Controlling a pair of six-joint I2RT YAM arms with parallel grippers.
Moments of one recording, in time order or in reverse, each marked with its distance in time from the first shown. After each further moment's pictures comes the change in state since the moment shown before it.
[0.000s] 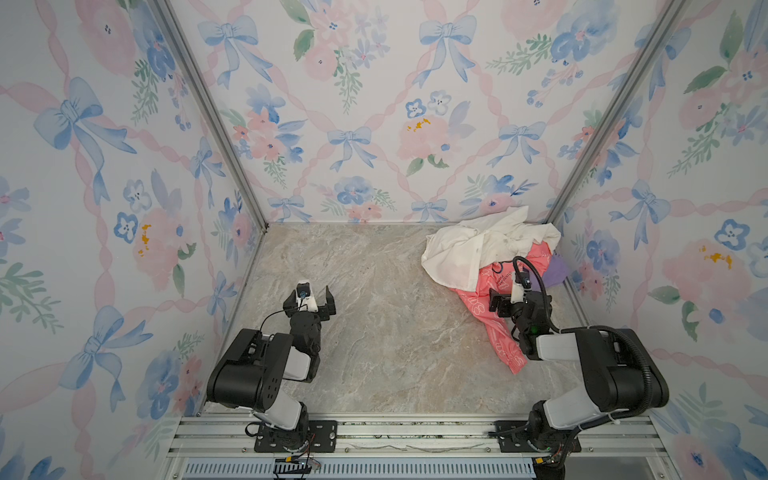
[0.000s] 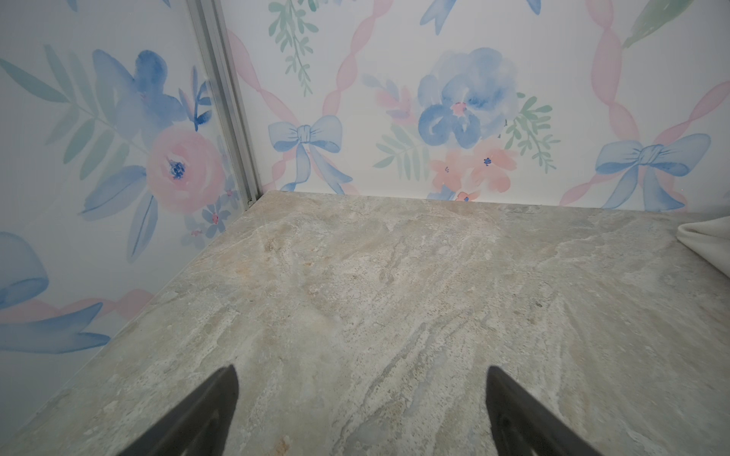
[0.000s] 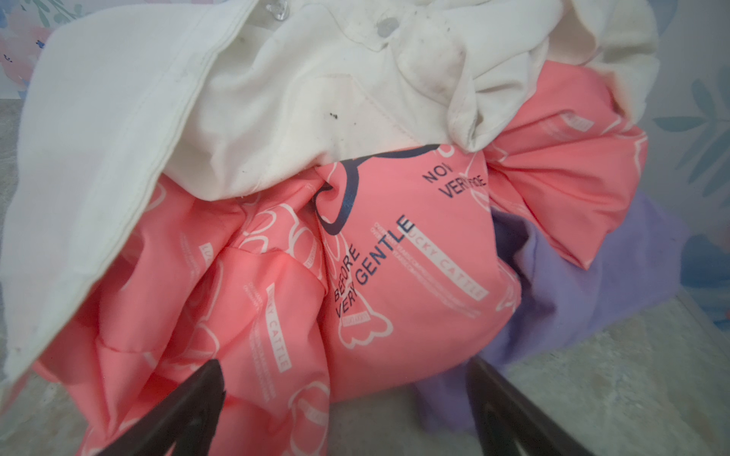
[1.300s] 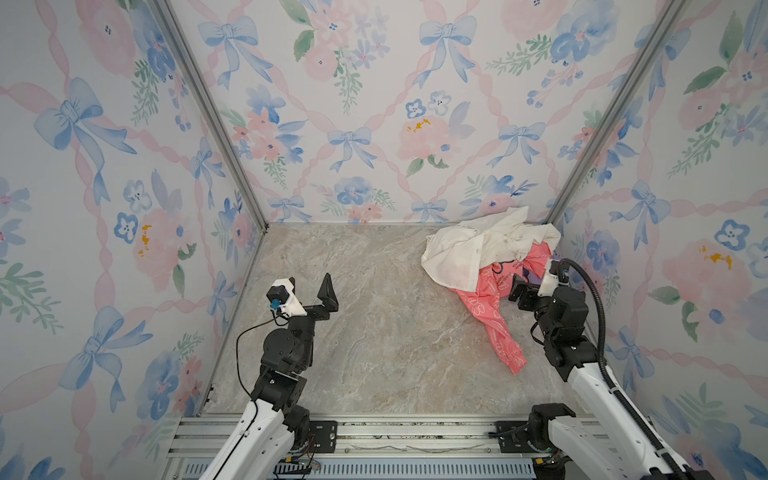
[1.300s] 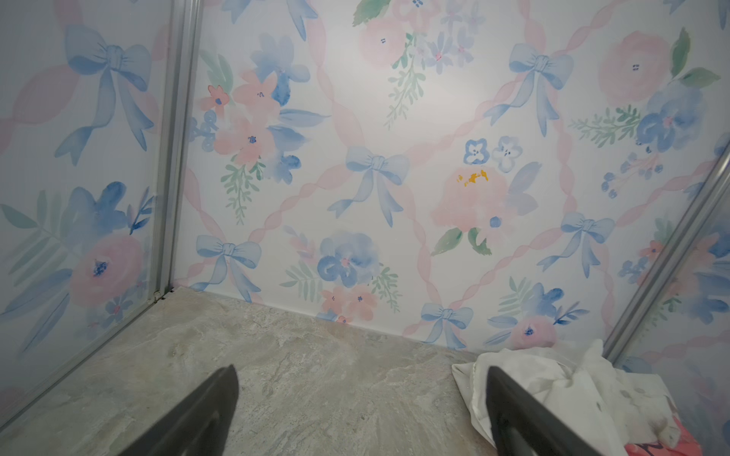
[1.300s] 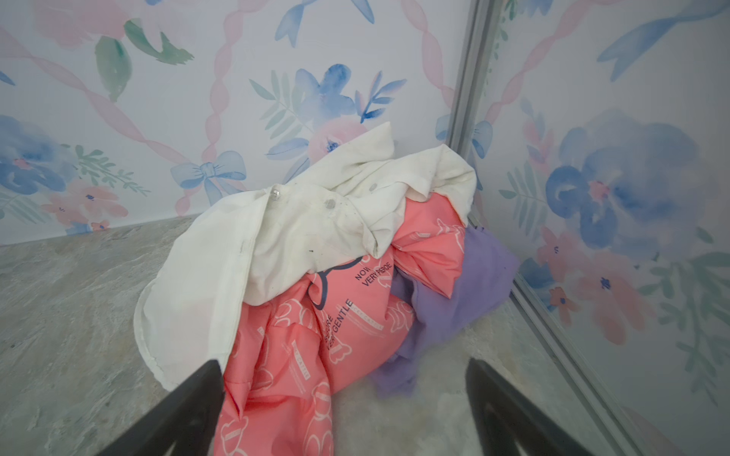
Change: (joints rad) left arm -0.196 -1.066 0.180 -0.945 0.028 -0.259; right arm 0.016 -0.707 0.180 -0.814 0.203 0.188
